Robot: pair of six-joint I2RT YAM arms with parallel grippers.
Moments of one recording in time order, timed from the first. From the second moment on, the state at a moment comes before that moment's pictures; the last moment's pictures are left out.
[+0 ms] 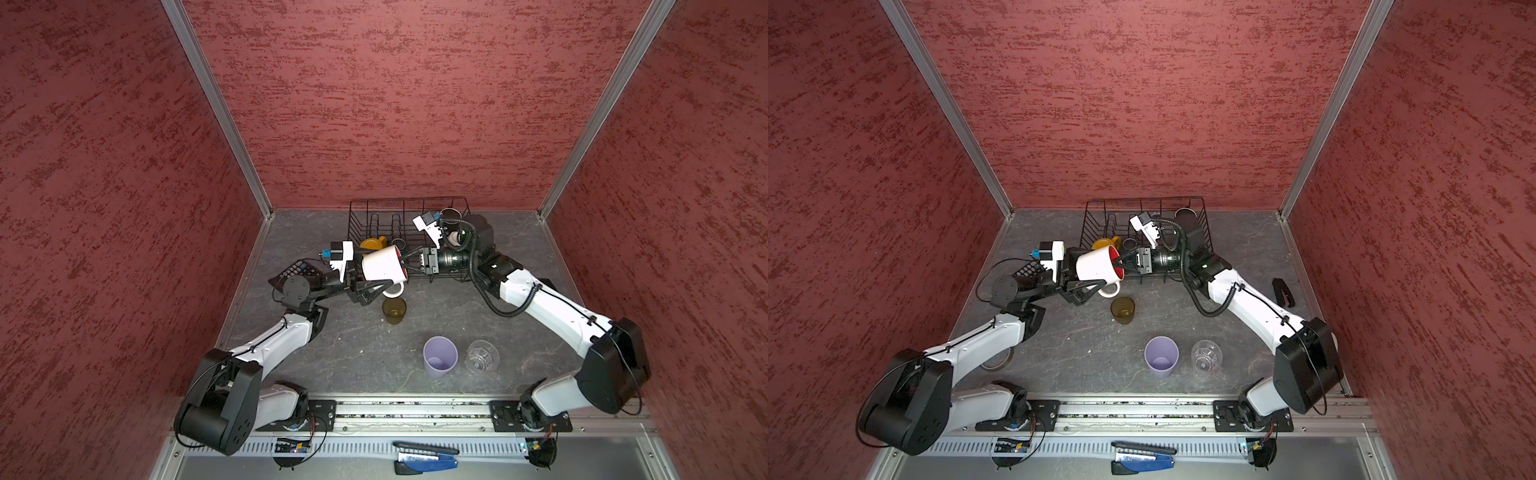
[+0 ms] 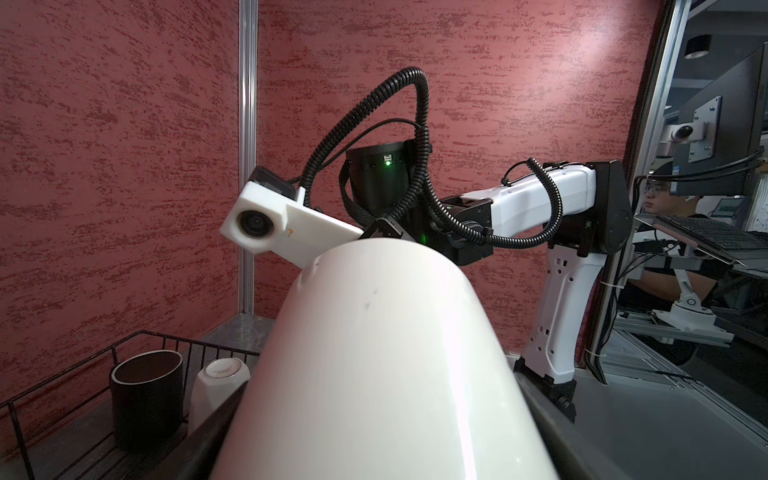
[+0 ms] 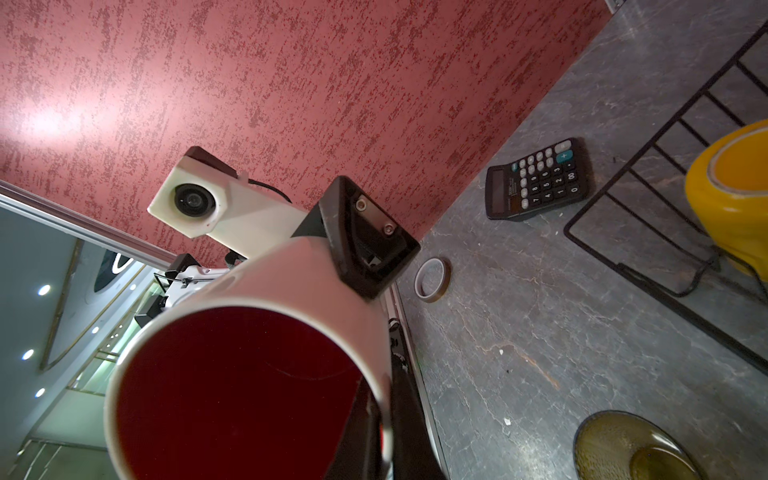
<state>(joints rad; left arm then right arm) -0.31 1.25 0.54 1.27 0.99 -0.57 0.57 1.49 1.19 0.06 -0.98 0.70</state>
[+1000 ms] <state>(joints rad) -0.26 1.24 1.14 -0.07 0.55 -0.04 0.37 1.45 1.22 -0.19 -0.72 0.56</state>
